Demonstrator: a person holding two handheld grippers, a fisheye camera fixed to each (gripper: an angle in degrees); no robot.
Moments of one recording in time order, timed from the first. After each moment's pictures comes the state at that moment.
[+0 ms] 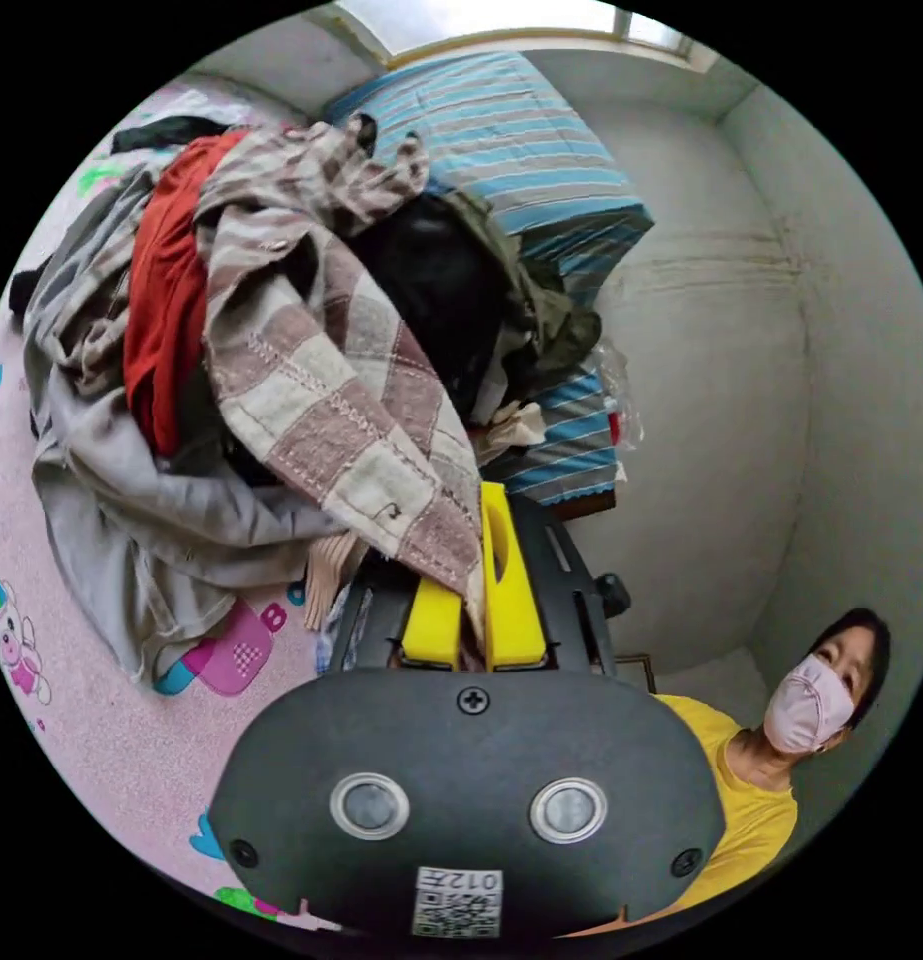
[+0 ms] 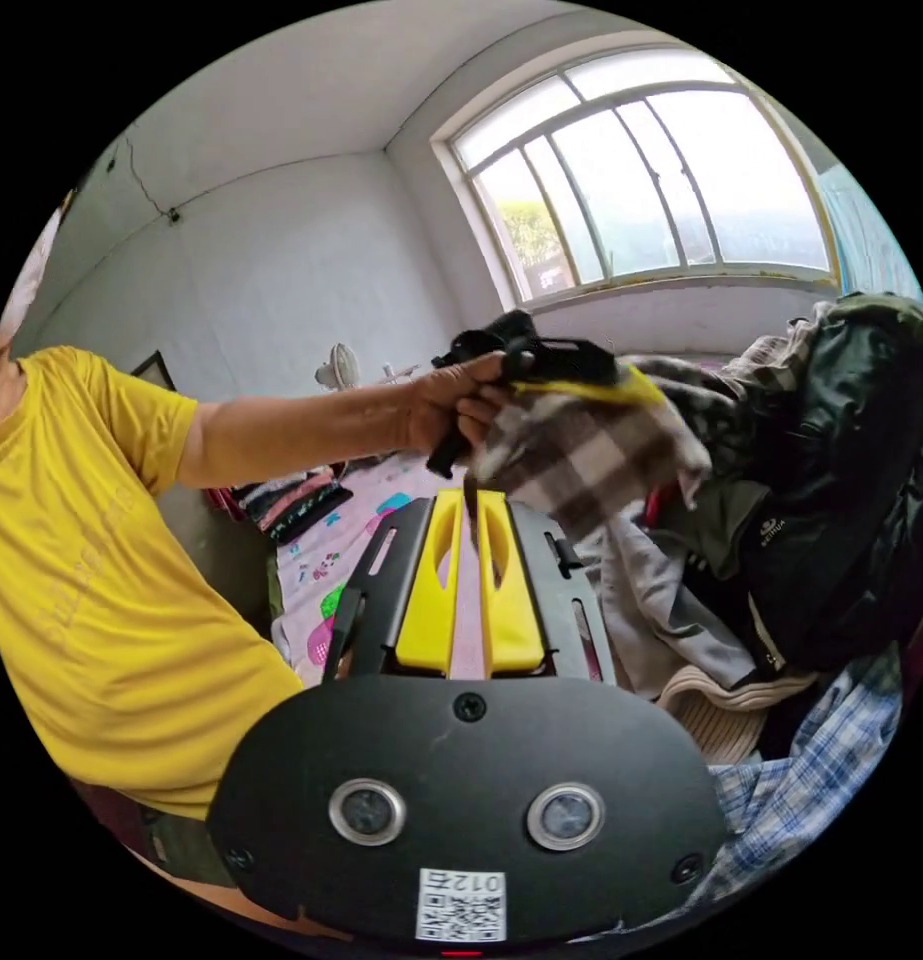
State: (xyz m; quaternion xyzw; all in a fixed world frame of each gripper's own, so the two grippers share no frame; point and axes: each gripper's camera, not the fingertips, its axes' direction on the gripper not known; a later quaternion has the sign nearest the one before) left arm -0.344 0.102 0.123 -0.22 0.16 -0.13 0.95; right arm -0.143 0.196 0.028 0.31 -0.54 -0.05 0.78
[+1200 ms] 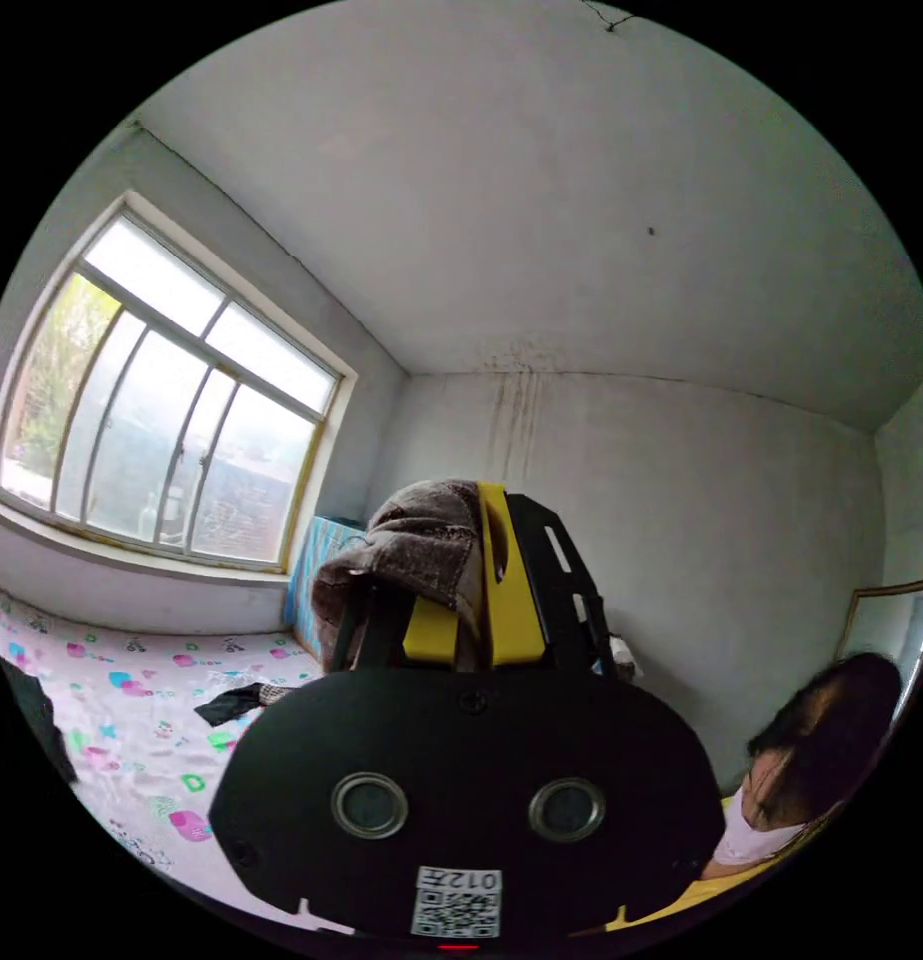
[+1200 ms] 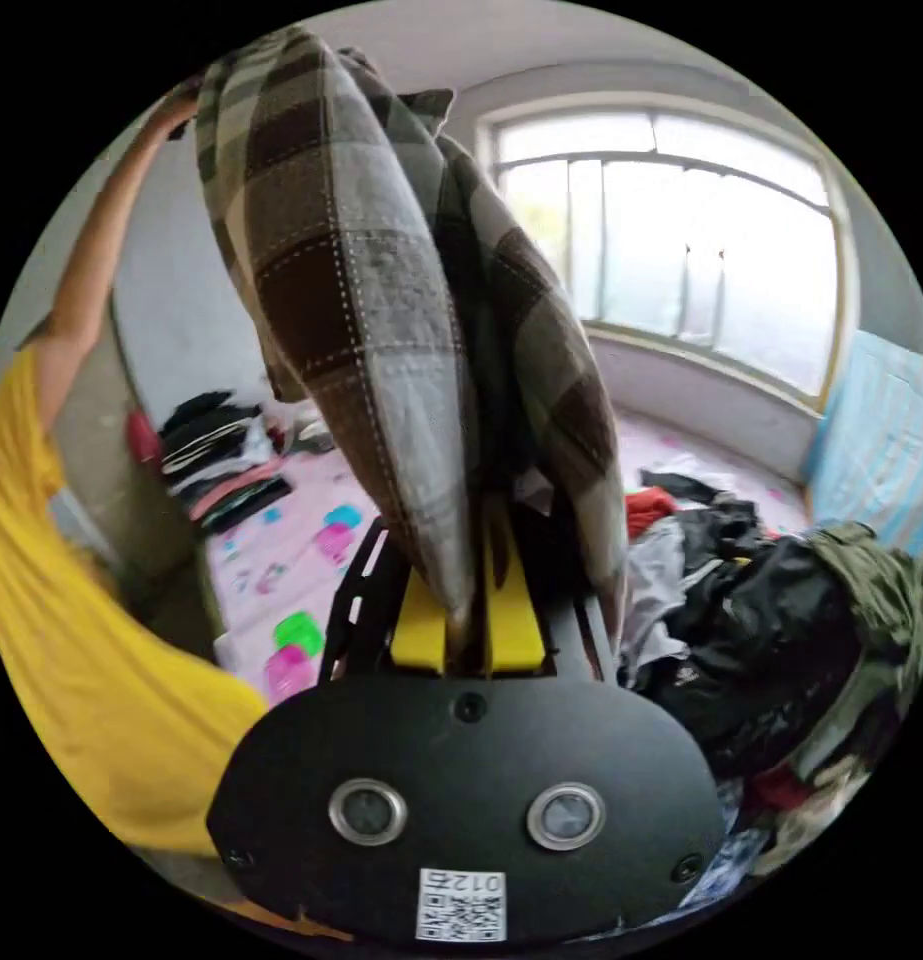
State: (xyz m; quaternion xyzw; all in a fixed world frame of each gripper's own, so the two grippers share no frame) left arm -0.030 -0.087 -0.673 0.23 0.01 0.23 0.95; right arm -0.309 0.112 -0.159 0.26 -0.43 -0.20 0.84
